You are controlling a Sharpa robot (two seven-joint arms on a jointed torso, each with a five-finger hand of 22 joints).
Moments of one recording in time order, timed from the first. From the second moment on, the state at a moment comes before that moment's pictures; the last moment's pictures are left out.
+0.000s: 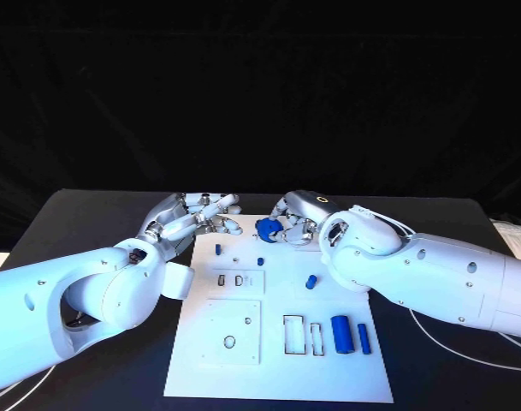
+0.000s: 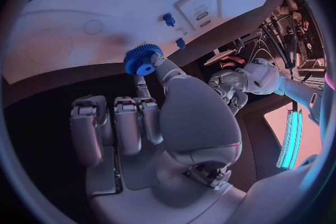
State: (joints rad) left arm 1.22 -0.99 -0.02 1.78 -0.01 -0.38 0.44; left_hand 1.39 -0.02 0.11 0.15 0.07 1.00 0.19 0.12 0.08 1.10 0.13 0.13 0.10 1.21 0.07 0.27 0.36 0.17 1.03 0.18 0.43 0.21; right arm 1.28 -0.56 -0.05 1.42 -1.53 -0.39 -0.30; right_hand 1.32 -0.03 0.23 0.02 0.25 1.04 0.14 0.14 0.08 1.47 0.04 1.52 1.31 1.46 -0.03 1.54 1.31 0.02 1.47 0.08 1.56 1.31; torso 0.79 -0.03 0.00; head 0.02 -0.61
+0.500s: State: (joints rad) left arm 1.22 -0.99 -0.02 1.78 -0.01 -0.38 0.44; left_hand 1.39 -0.02 0.11 0.15 0.07 1.00 0.19 0.12 0.08 1.10 0.13 0.13 0.10 1.21 0.07 0.27 0.36 0.17 1.03 0.18 0.43 0.21; right arm 1.27 -0.46 -0.05 1.33 -1.54 -0.38 -0.31; right_hand 1.32 -0.04 0.23 0.02 0.24 1.04 0.14 0.13 0.08 1.47 0.04 1.52 1.31 1.46 -0.03 1.54 1.31 0.02 1.47 0.08 1.56 1.31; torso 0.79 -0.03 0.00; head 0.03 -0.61
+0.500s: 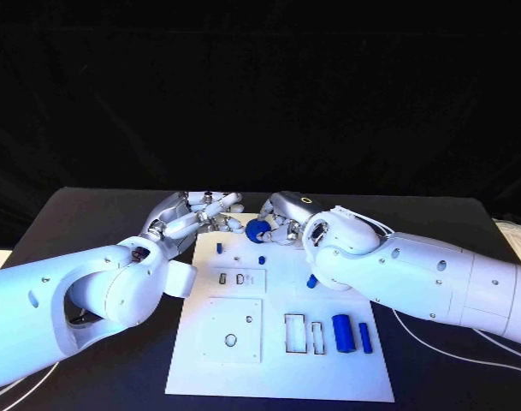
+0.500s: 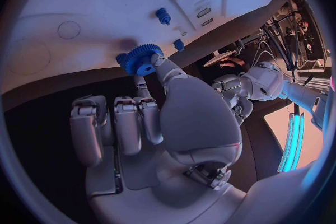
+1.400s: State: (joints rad) left arm 1.22 -0.99 -0.02 1.78 -0.01 -0.38 0.44; left_hand 1.39 -0.02 0.11 0.15 0.07 1.00 0.19 0.12 0.08 1.10 0.13 0.13 0.10 1.21 0.07 0.27 0.36 0.17 1.03 0.18 0.43 0.21; right arm 1.26 -0.42 -0.06 1.28 -1.56 -0.34 -0.35; right_hand 1.27 -0.06 0.25 0.02 0.19 1.03 0.14 0.08 0.11 1.47 0.05 1.47 1.31 1.47 -0.02 1.54 1.31 0.02 1.47 0.08 1.56 1.31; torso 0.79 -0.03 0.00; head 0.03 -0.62
